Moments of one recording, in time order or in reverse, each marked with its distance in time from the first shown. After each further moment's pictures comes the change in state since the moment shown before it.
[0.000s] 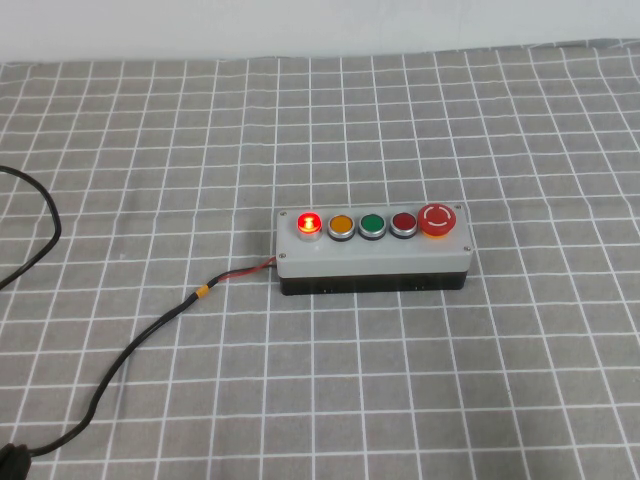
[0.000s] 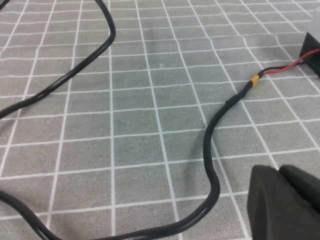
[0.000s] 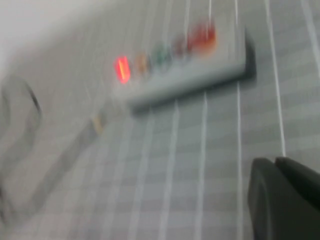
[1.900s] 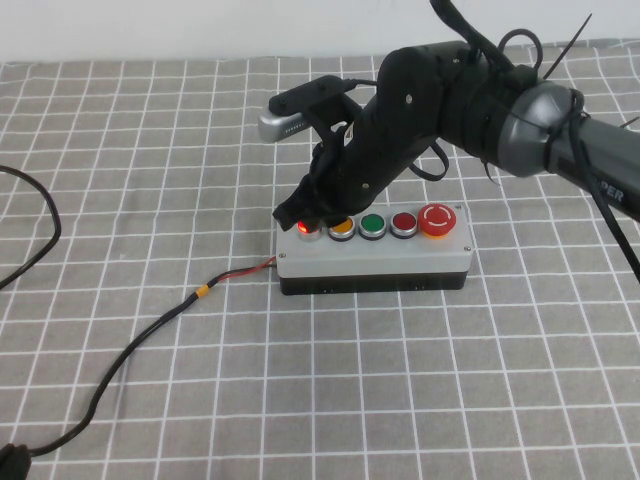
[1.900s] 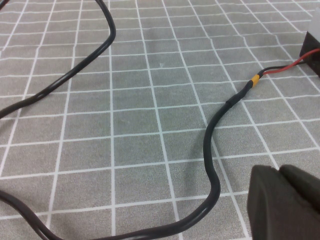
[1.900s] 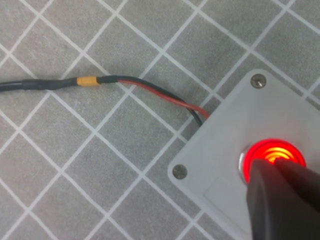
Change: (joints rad) right arm 0.501 1.712 -1.590 -0.552 0.338 -0.049; left arm 0.000 0.000 0.000 0.000 0.000 0.000
